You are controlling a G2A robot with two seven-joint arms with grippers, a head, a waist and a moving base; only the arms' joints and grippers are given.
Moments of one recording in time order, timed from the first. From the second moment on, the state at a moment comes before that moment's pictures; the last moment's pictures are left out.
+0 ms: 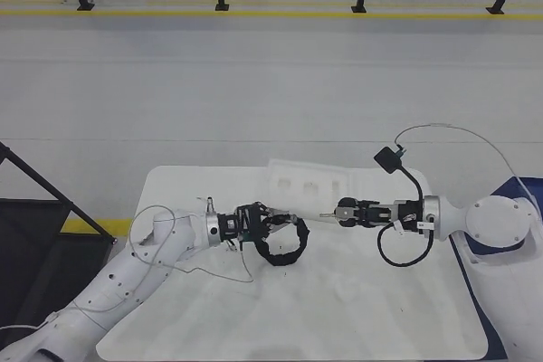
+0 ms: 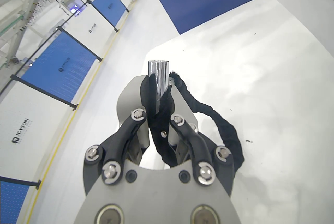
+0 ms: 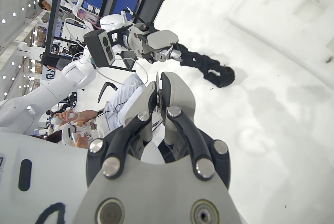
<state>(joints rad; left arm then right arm) 0.92 -0.96 -0.78 -1.48 1.65 -0.54 0.52 -1.07 -1.01 1.39 -1.83 0.05 0.07 1.28</state>
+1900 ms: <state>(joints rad) 1.02 -1.00 -0.83 -1.59 1.73 -0.41 0.52 -0.91 -0.98 1.18 -2.08 -0.28 0.48 1.33</state>
